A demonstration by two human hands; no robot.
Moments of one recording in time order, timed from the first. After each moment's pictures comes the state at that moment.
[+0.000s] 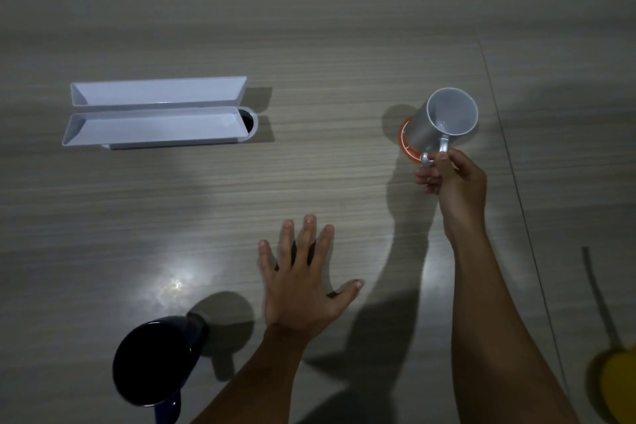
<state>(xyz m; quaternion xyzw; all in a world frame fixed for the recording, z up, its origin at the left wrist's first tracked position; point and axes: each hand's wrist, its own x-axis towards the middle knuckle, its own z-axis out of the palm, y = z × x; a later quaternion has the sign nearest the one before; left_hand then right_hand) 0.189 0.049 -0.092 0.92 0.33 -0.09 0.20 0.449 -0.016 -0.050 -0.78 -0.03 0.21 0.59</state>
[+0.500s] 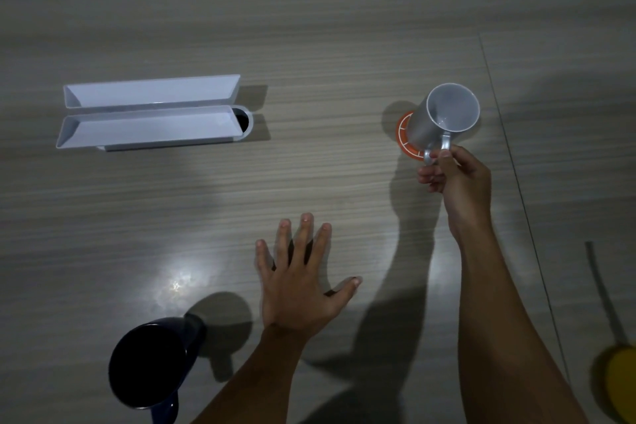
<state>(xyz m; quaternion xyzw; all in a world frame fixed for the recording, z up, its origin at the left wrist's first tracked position) 0.189 0.049 -0.095 0.92 0.34 -0.08 0.19 0.453 -0.024 -0.048 -0.77 -0.03 0.21 0.60</state>
